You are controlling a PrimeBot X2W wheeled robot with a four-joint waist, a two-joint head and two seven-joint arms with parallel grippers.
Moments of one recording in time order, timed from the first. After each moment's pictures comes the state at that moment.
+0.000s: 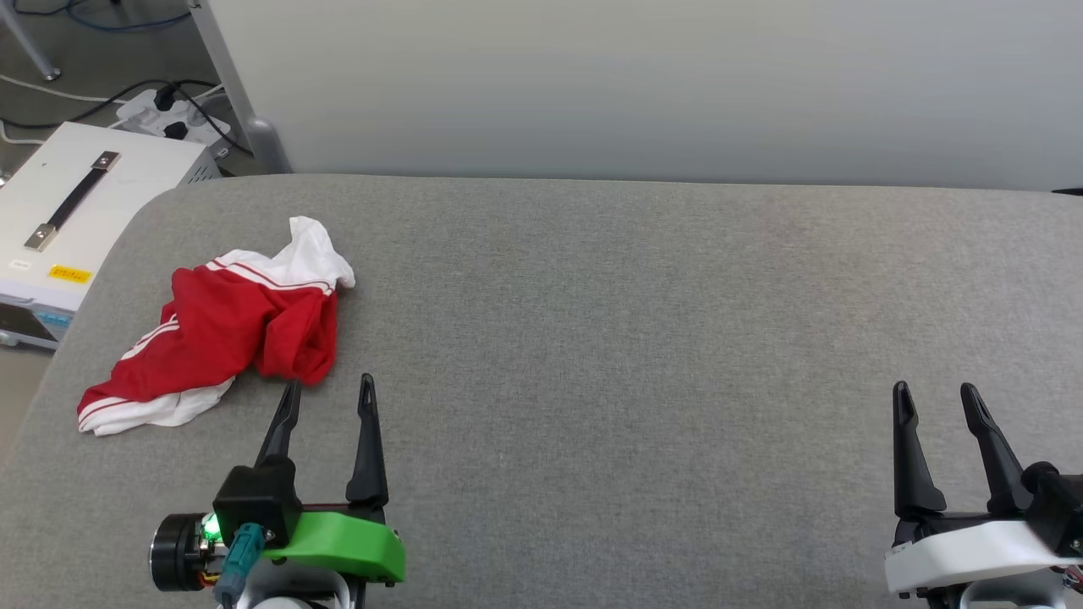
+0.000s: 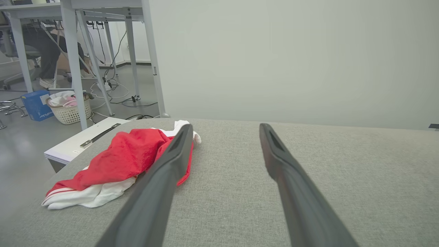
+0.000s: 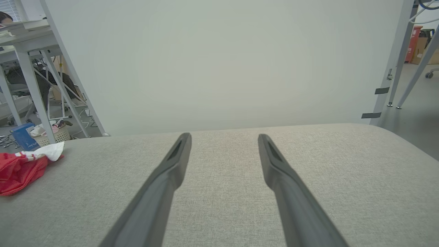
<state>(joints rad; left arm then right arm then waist) 0.02 0.06 -0.06 0.02 -0.10 0.03 -0.22 0.08 -0.05 -0.08 -0.03 0.19 0.13 -0.22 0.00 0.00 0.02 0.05</state>
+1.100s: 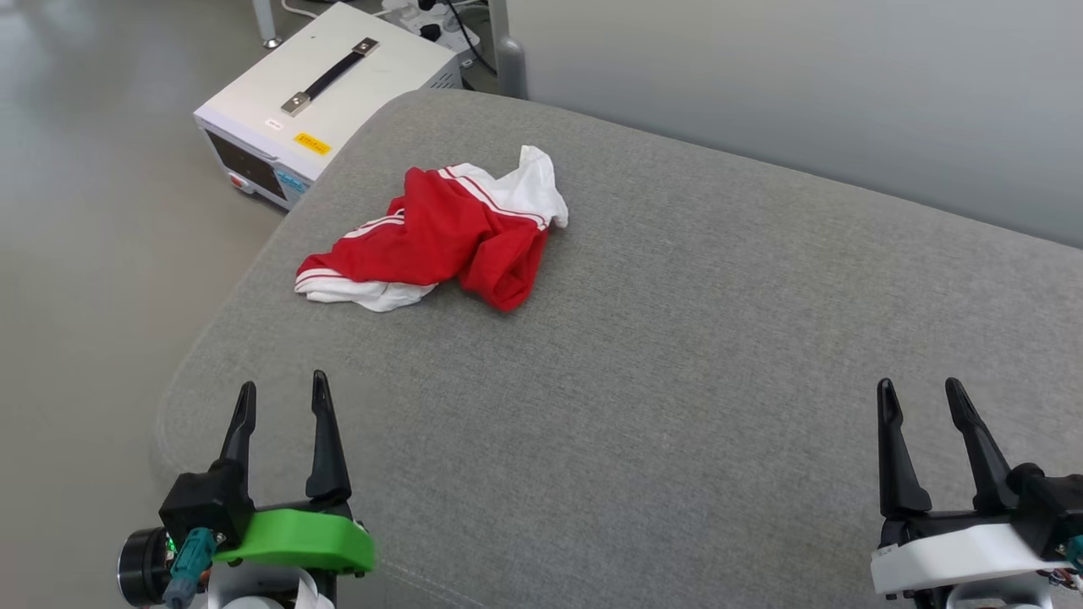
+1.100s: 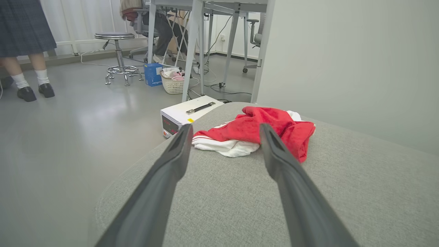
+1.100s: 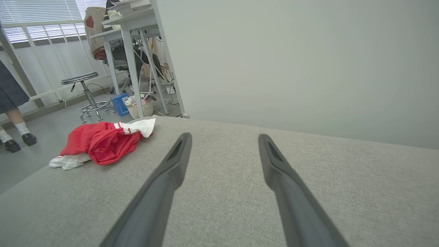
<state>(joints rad) 0.02 0.05 0.01 0.04 -0.18 0.04 -0.26 0.08 -0.05 -0.05 -0.04 0.19 0.13 -0.26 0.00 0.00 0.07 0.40</state>
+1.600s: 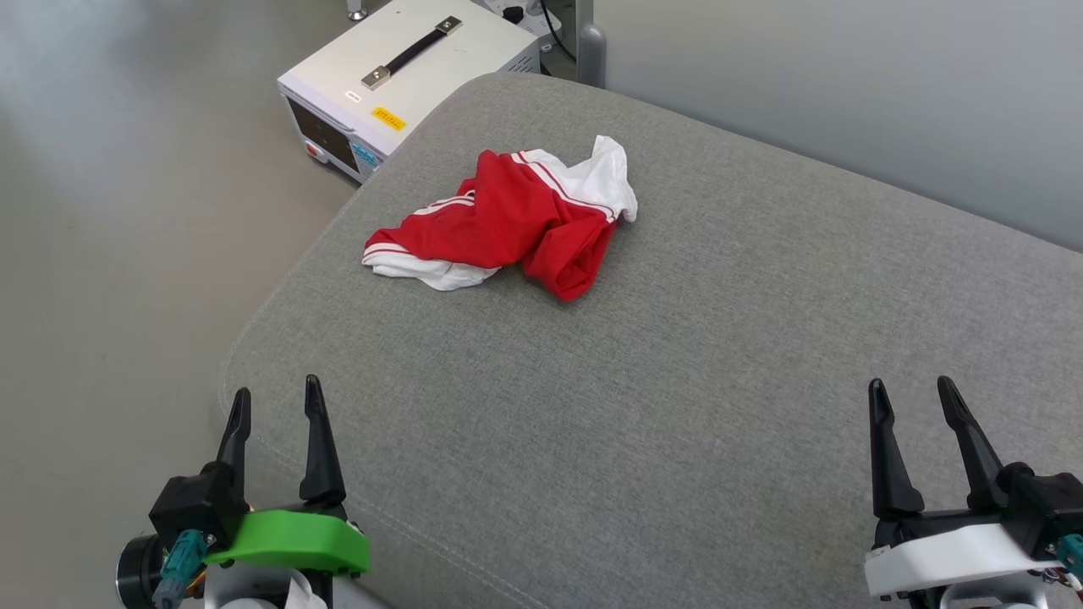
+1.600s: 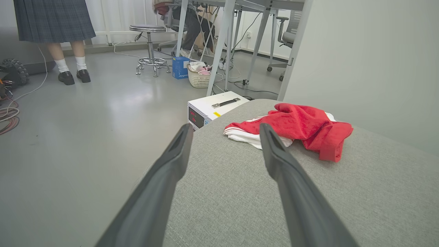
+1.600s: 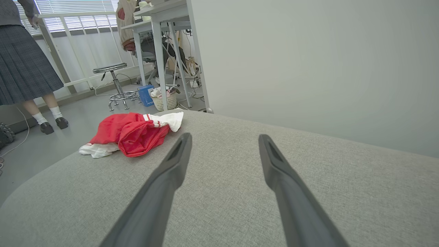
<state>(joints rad) 0.02 0.05 0.02 0.05 -0.22 0.04 -0.26 0.08 -0.05 -0.04 -0.04 0.16 0.13 -0.26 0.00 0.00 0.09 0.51</state>
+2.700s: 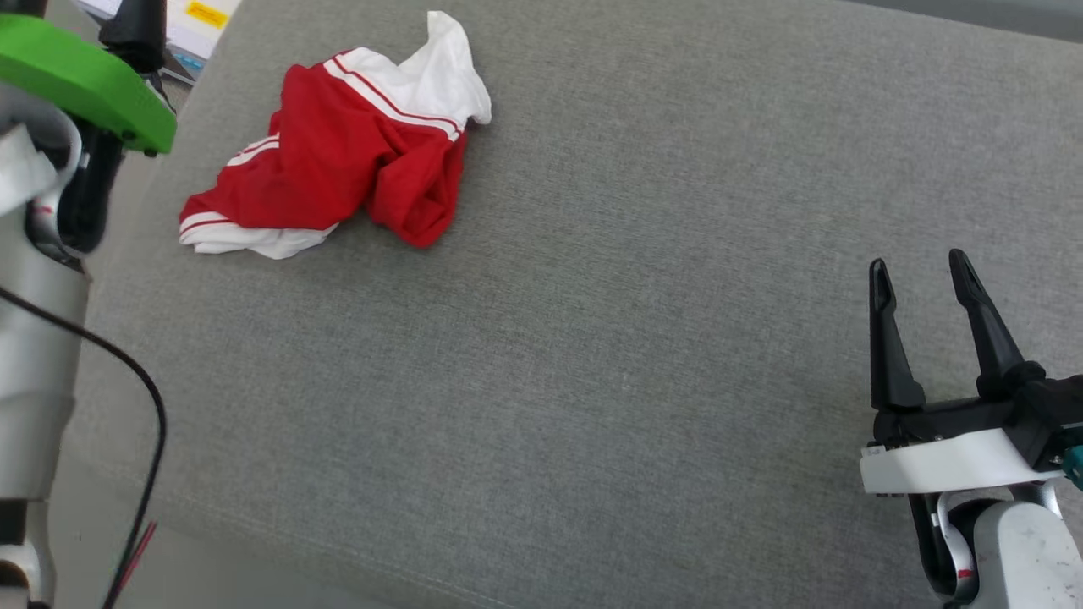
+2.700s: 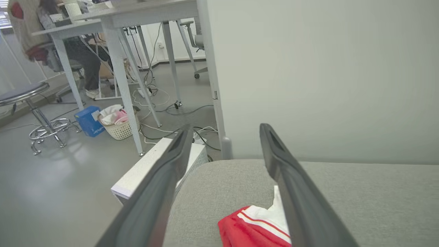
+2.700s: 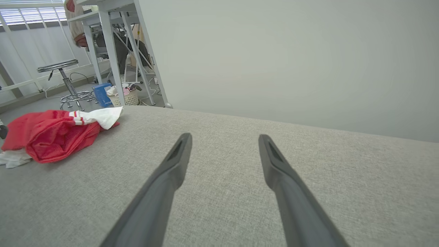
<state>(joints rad) -0.92 0.50 -0.24 0.48 -0.57 -0.13 -0.06 -0.10 -0.05 -0.02 -0.10 0.06 0.13 -0.26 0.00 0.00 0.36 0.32</state>
